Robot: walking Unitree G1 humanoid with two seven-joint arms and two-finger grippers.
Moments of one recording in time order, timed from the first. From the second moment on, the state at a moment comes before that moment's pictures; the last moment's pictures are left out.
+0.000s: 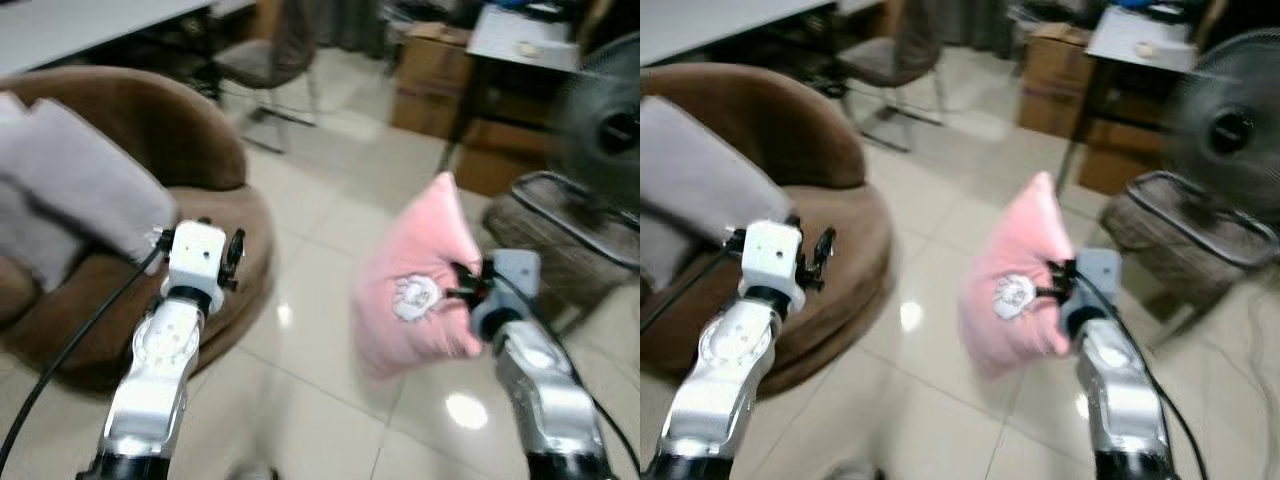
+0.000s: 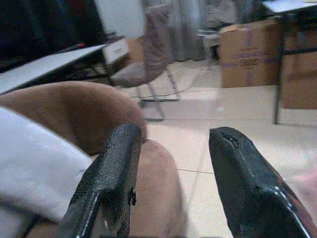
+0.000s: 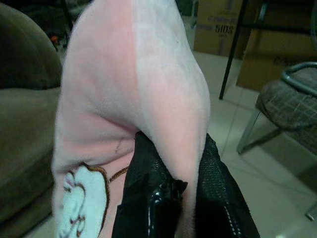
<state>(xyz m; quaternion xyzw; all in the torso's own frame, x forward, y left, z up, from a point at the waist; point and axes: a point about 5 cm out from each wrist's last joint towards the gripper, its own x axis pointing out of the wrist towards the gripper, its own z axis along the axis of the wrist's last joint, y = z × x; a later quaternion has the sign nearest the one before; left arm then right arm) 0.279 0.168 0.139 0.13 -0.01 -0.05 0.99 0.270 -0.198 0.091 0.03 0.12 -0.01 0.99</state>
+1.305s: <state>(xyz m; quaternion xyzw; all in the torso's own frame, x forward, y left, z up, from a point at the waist) 0.282 0.168 0.131 0.08 0.00 -0.06 0.99 0.262 -0.196 0.099 0.02 0.12 -0.04 0.99</state>
